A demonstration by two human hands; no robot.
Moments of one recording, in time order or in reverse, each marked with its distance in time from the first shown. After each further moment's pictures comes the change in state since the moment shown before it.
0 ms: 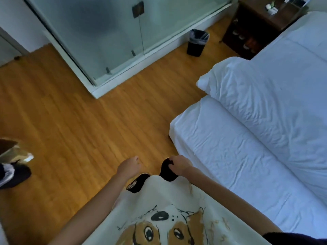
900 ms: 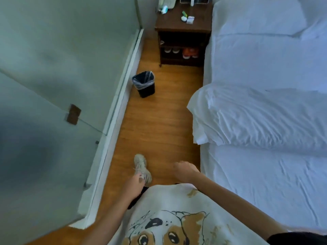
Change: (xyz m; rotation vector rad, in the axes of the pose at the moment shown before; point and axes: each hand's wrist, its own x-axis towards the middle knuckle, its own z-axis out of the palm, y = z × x) left_hand 0.440 0.226 -0.425 0.364 -0.121 0.376; right_hand 0.362 0.021 -0.387 0.492 0.271 0.356
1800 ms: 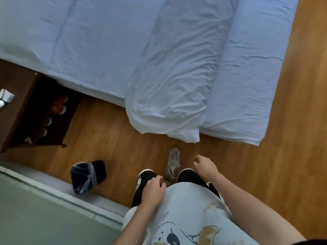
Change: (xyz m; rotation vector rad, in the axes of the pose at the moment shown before) left_hand 0.330 0.250 -0.151 1.046 -0.542 0.752; right_hand 0.166 0.011 -0.084 1.369 0.413 1.117
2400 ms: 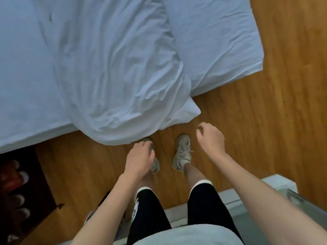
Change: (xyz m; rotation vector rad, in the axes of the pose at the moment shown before) left_hand 0.227 0.003 -0.083 0.649 -0.097 0.602; right_hand 0.104 -0.024 0.083 0.334 0.604 0.398
